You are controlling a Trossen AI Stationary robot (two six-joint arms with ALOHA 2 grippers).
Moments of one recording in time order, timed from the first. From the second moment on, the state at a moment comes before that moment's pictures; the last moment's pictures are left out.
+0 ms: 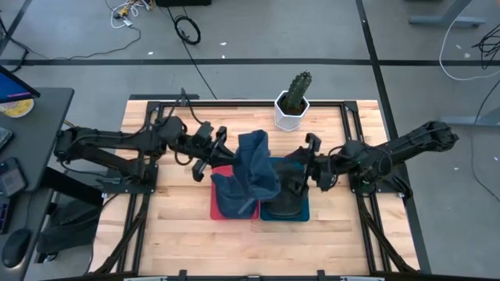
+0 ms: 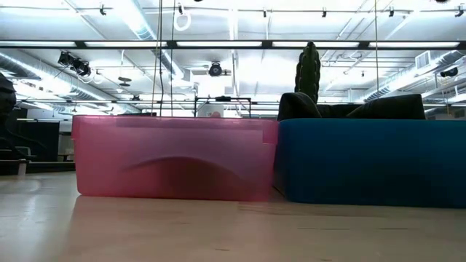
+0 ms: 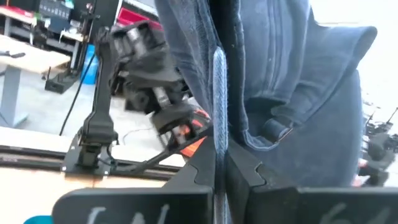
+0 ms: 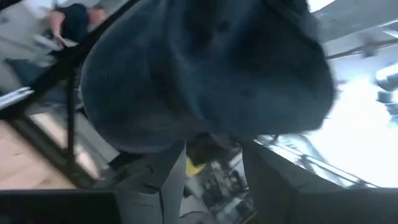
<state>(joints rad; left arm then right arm) 0.02 1.18 0.94 0.39 0.33 -0.41 0.26 1.12 0.70 0.73 0.11 -0.93</state>
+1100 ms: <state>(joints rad) 0.00 1.29 0.94 0.49 0.34 -0.44 0.32 1.38 0.90 0.66 0.10 -0.81</state>
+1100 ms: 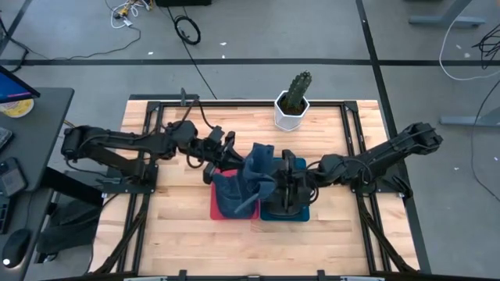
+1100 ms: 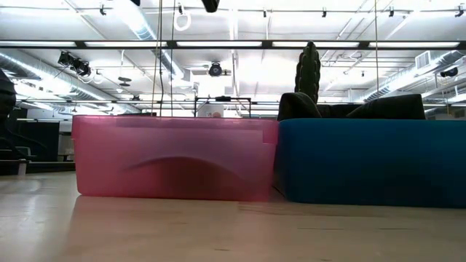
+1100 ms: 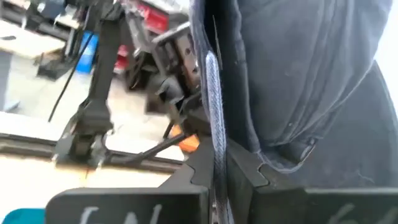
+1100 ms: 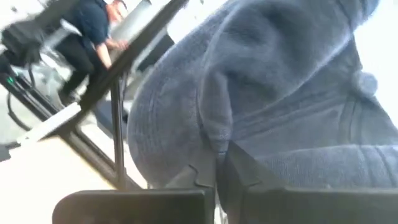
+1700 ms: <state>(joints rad) 0.03 0.90 0.94 -0.07 0.31 -0.23 0.34 1.33 0.92 0.44 0.31 -0.39</state>
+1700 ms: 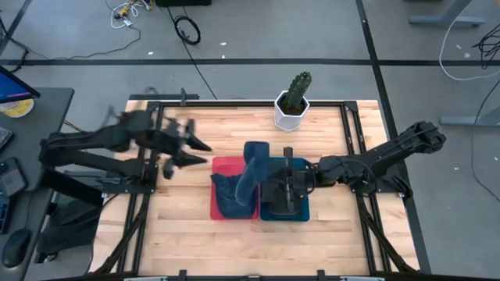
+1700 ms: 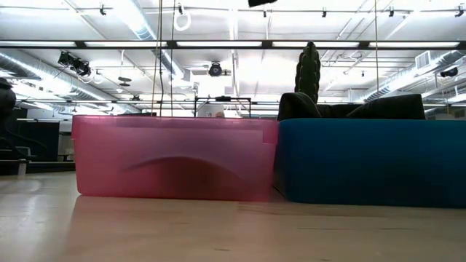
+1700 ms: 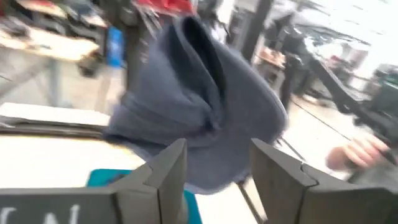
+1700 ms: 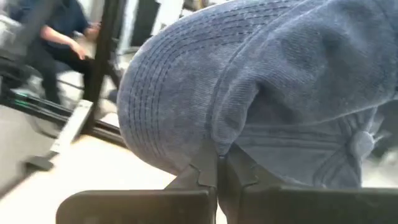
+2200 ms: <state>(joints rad) 0.04 0.51 0.95 -0.30 -0.02 -0.06 0.19 1.67 1.44 -0.38 0.02 0.07</state>
